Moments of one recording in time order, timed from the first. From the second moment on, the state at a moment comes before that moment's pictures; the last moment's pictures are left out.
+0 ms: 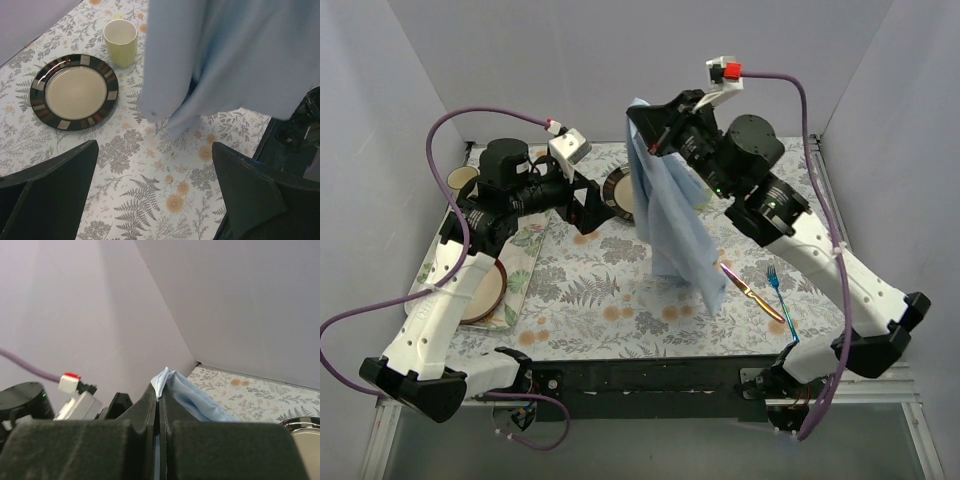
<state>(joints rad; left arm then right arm) -0.41 1.18 1.49 -0.69 0.55 0.11 0.87 1.37 1.70 -0.06 0.13 0.46</state>
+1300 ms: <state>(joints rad) -0.56 1.42 0.78 -0.13 0.07 0.33 0.71 1.59 1.62 -0.03 0.35 0.49</state>
